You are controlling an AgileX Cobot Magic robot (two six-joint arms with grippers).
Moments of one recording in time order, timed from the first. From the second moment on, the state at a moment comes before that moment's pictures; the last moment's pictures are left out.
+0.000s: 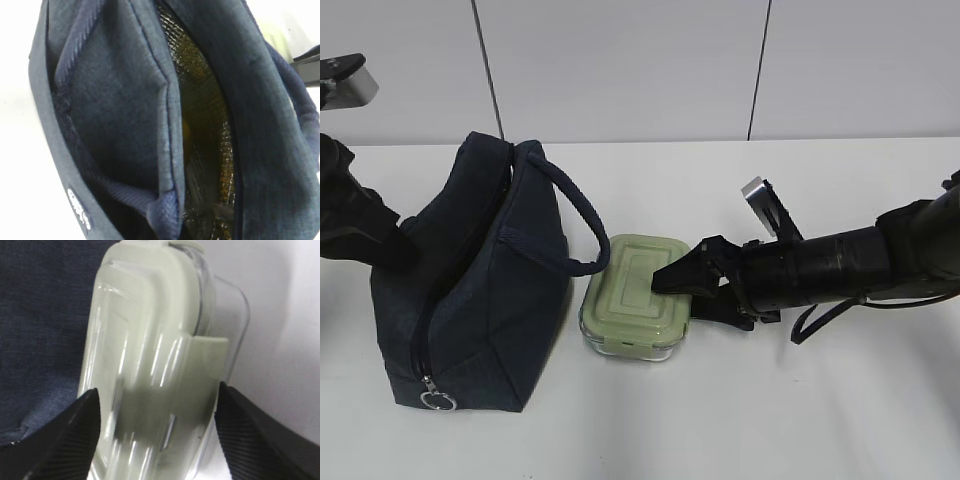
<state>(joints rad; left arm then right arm) -0.14 1.44 -0.99 -0.46 0.92 0.51 0.15 2.11 -0.98 1.79 0.92 -1.39</state>
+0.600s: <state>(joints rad) -0.14 1.44 -0.99 -0.46 0.92 0.51 0.16 2.11 -0.98 1.79 0.89 -1.36</state>
